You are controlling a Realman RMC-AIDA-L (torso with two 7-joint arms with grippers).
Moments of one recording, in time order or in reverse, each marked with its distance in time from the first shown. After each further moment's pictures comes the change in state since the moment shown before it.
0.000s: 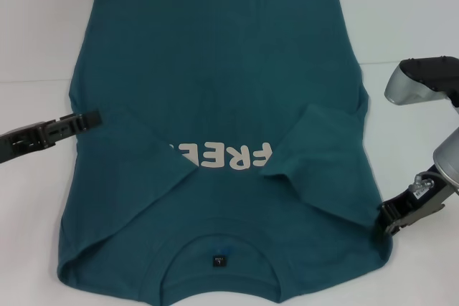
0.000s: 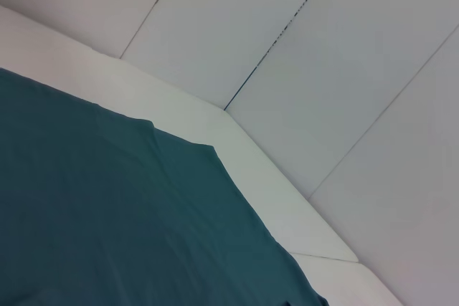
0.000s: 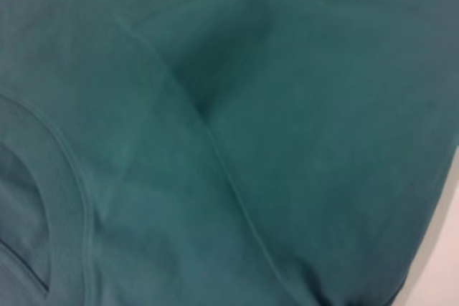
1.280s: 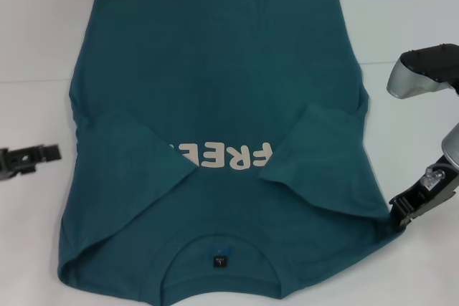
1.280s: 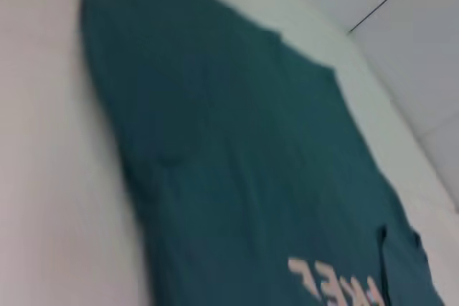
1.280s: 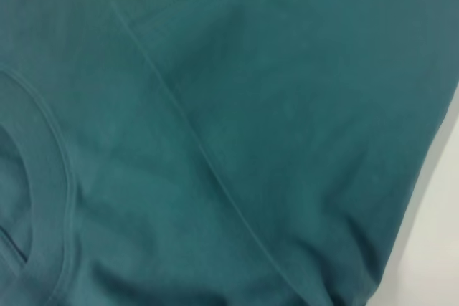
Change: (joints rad) left arm 0.009 0.032 -0.027 0.171 0.278 0.049 -0.357; right arm 0.019 -0.034 -0.054 -0.015 0.000 -0.037 -0.040
